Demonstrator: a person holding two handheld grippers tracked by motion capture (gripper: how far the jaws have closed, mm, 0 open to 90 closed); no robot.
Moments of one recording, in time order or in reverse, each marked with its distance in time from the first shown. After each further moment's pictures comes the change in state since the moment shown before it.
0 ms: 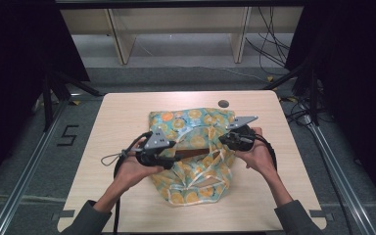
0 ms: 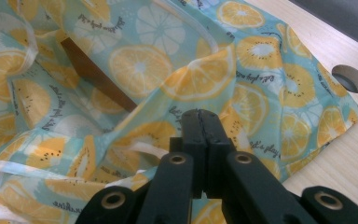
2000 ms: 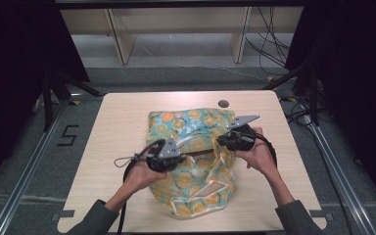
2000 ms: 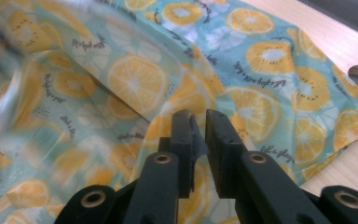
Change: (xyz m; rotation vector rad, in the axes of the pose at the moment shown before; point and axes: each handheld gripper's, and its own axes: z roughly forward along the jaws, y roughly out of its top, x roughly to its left) left arm 0.013 -0.007 0.032 0.050 0.019 0.084; right arm -0.002 0.002 -0.003 -0.026 0.064 0.021
